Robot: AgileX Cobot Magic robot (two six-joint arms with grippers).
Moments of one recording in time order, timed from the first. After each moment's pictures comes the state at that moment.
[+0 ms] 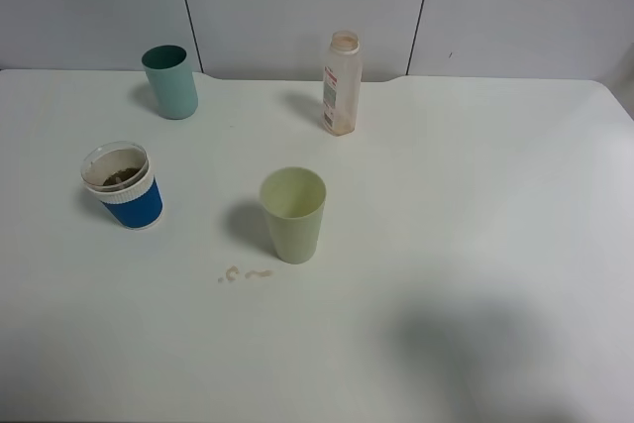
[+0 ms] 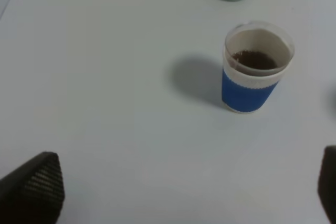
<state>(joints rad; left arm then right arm) 0.05 -0.01 -0.51 -0.01 1.06 -0.01 0.35 0.04 -0.50 -0.12 1.06 0.17</state>
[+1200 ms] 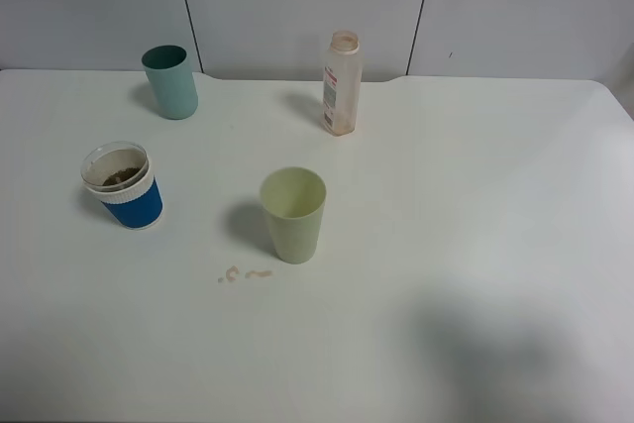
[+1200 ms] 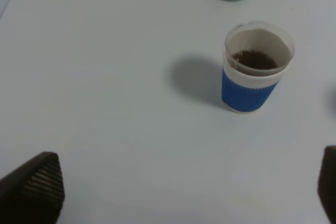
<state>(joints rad) 0.05 -0.01 -0.51 -0.01 1.06 -0.01 -0.02 0.00 -0.50 -0.12 1.07 0.17</state>
